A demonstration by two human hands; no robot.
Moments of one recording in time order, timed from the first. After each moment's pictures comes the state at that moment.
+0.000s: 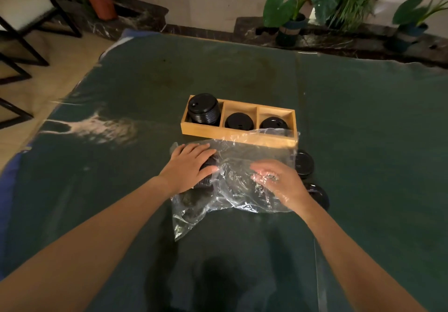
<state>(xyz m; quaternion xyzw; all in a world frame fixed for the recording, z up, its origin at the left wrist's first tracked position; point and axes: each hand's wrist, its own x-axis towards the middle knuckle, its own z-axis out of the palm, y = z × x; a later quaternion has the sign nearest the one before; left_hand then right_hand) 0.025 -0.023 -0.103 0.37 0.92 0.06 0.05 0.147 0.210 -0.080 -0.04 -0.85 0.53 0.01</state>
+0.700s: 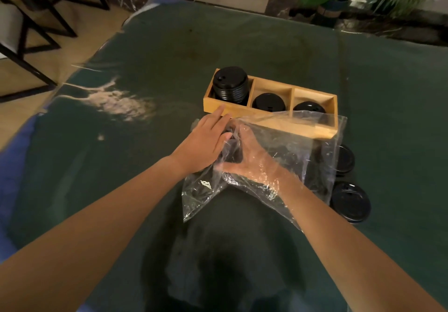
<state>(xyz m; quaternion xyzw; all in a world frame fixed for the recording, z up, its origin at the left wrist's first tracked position) 0.020 -0.028 -0.109 0.33 0.92 0.19 0.01 0.059 0.126 -0.133 0.08 -0.89 0.44 -0.06</state>
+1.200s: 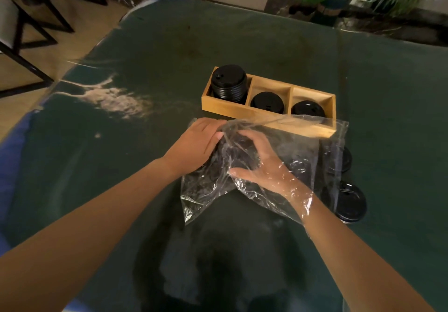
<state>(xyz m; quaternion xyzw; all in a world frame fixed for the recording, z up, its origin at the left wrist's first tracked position) 0.024 -0.039 -0.107 0.33 0.91 0.26 0.00 0.087 0.154 -0.132 0.07 -0.87 0.48 -0.04</state>
